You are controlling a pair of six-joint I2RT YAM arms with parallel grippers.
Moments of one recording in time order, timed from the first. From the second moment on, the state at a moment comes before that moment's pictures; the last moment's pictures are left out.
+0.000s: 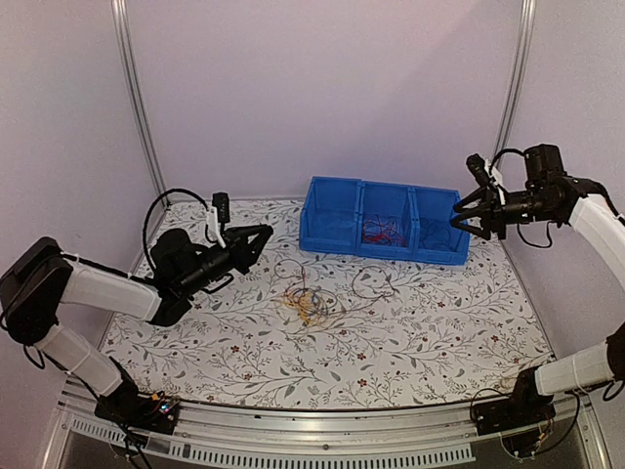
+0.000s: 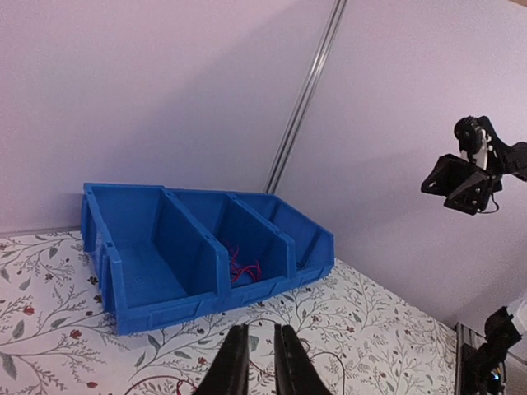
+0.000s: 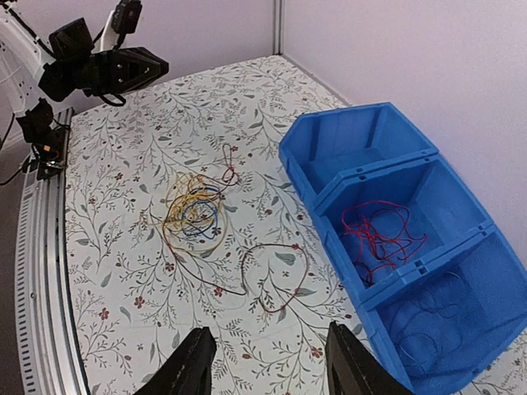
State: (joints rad) left arm -0.64 1.51 0.50 1.18 0.19 -0.39; right arm 0.00 1.19 1.24 -0.81 -0.90 -0.70
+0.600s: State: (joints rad) left arm -0.75 1.51 0.56 0.54 -0.15 -0.56; right arm 0.53 1.86 1.47 -0.49 -0.76 -0.41
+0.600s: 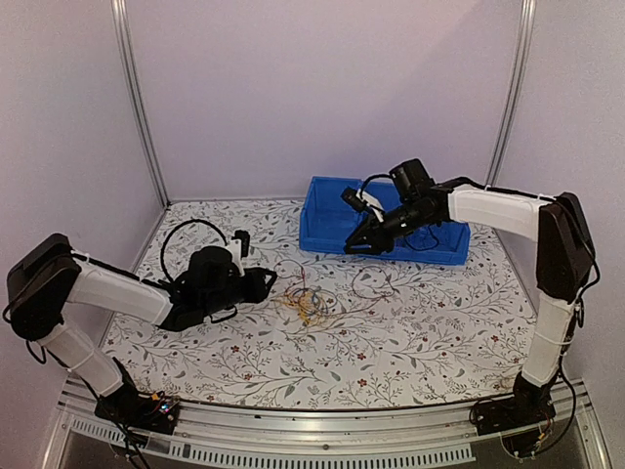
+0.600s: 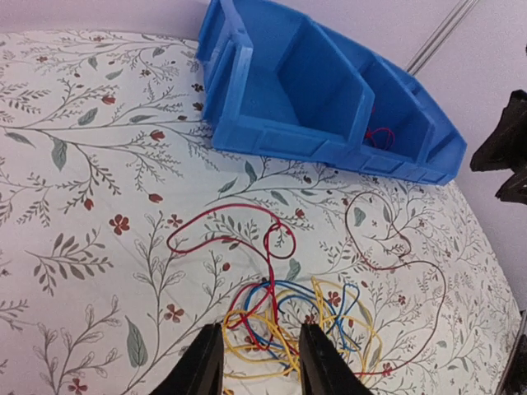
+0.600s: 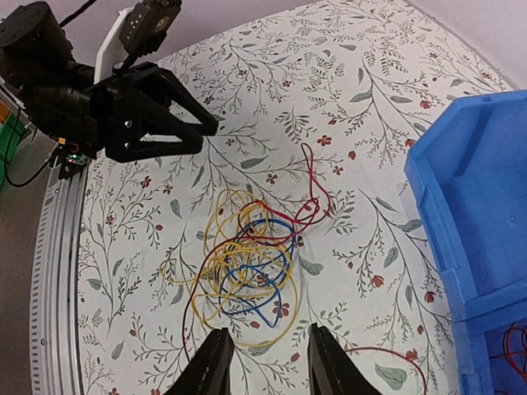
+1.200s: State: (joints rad) left arm -0.91 1.58 0.61 0.49 -0.32 -0.72; right arm 0.66 2.32 1.86 -0.45 -0.69 -0.11
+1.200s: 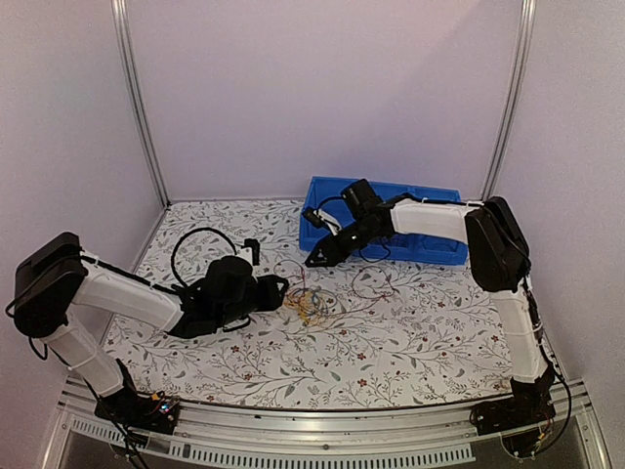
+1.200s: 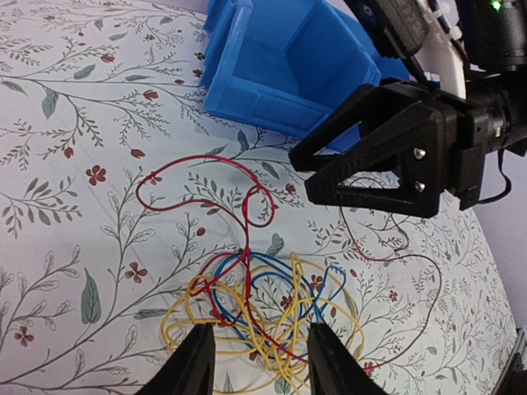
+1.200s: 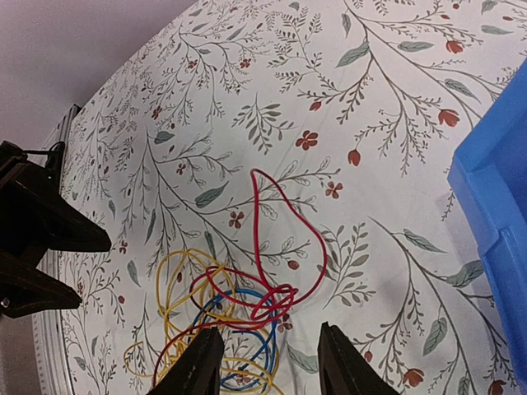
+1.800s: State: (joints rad) left arm -0.91 1.52 0.55 0.47 -0.38 -0.75; right arm 0.70 2.40 1.90 -0.46 -0.66 -0.05
